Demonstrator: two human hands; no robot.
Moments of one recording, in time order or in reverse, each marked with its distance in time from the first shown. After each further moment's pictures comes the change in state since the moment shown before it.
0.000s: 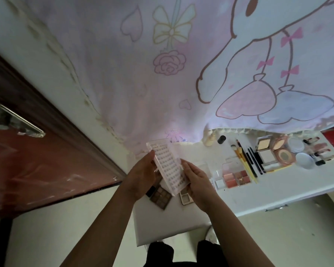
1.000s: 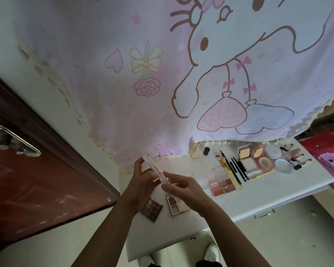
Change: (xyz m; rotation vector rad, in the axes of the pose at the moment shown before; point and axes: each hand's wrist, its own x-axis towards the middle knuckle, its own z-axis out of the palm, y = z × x) left_hand -0.027 0.006 0.063 0.098 0.041 0.135; right_hand -0.046 -0.035 -0.018 -0.470 -0.172 -0.230
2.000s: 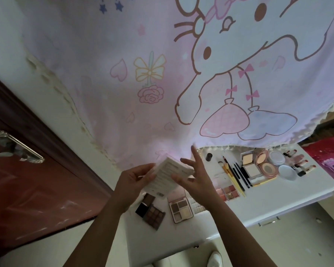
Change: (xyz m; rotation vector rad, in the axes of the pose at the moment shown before) left_hand -0.005 0.034 -0.018 0.417 0.106 0.131; right_hand 0.021 -0.009 -0.019 -0.051 0.237 -0.140
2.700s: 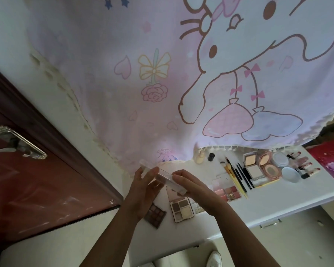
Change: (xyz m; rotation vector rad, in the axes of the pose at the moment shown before) left_hand 0.002 -0.025 0.025 -0.588 0.005 -0.195; right_hand -0.005 -0.008 0.001 0.057 -0.349 0.198
